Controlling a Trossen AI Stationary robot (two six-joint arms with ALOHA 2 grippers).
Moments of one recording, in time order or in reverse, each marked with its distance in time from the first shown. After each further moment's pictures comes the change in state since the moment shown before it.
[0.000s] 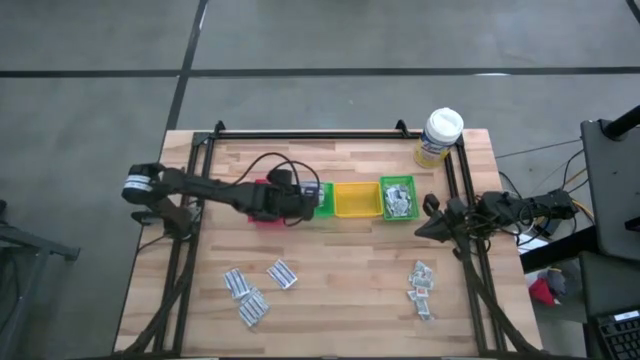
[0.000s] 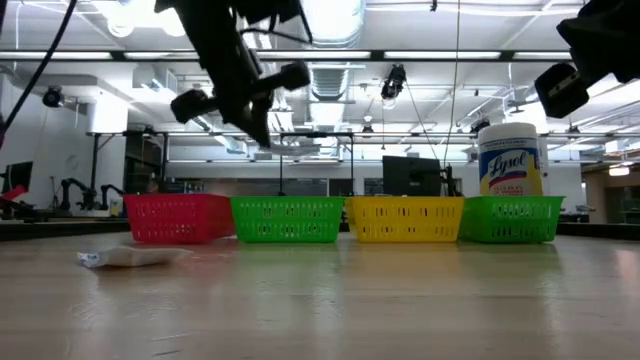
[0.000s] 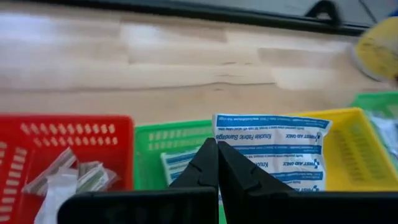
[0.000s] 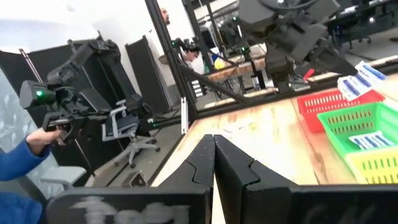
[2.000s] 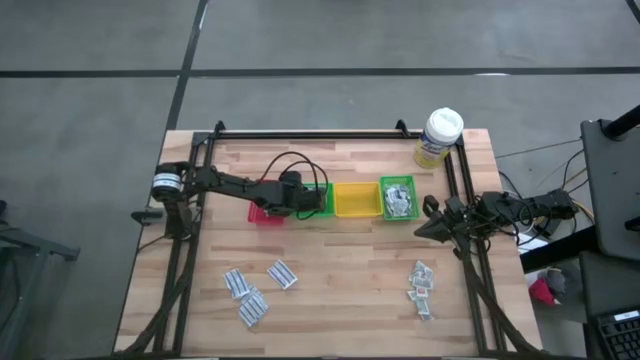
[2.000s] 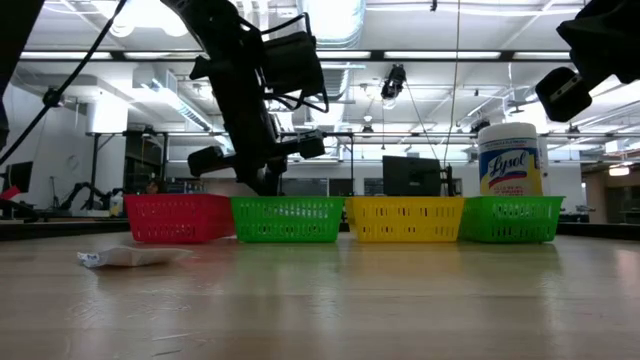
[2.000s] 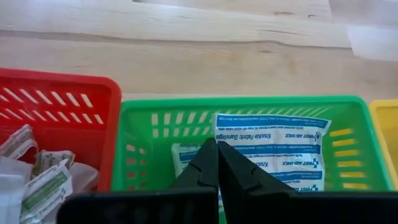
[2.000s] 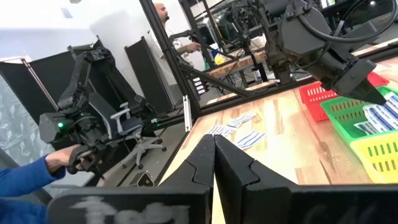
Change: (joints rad) left arm 0.118 0.208 -0.025 0.135 0.152 -0.015; right arm 0.000 -0.001 0.000 -0.014 0.002 0.070
